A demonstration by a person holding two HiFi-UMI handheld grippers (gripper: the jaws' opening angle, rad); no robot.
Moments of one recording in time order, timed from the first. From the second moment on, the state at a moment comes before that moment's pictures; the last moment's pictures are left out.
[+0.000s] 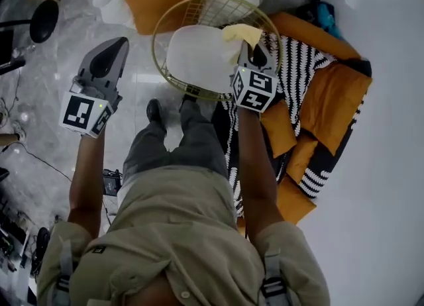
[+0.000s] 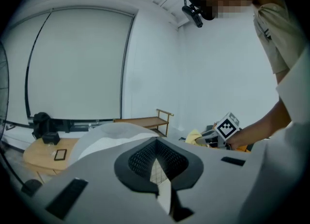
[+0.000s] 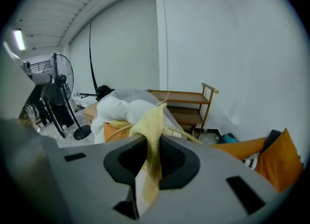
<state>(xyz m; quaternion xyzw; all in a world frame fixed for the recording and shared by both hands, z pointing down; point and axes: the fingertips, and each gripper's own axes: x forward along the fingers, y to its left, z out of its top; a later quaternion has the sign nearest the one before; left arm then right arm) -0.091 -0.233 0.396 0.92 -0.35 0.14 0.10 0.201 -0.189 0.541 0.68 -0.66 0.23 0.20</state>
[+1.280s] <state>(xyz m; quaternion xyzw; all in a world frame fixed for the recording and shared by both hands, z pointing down) -0.083 -0.232 0.566 0.90 -0.34 0.23 0.17 0.118 -0.212 0.865 0.60 -0.63 0.38 0.30</state>
